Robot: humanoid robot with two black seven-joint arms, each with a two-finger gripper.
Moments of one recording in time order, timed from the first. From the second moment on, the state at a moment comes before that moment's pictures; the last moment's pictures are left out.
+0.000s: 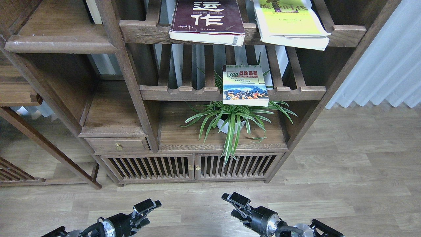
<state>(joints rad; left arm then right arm) -0.27 0.05 -0.68 -0.35 -0.38 -0.49 0.49 0.21 0.02 0.77 0.51 0.27 0.48 -0.37</state>
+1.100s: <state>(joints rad) -0.23 0.07 -0.68 -0.30 -0.40 -0.49 0.48 0.41 0.02 0.98 0.67 0.28 0.50 -0.30</state>
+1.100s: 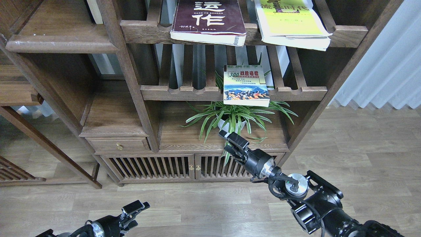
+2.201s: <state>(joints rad) -0.21 0.07 -0.68 -0.30 -0.40 -0.49 0.46 0.61 0.02 1.16 0.58 0.28 0.32 -0.29</state>
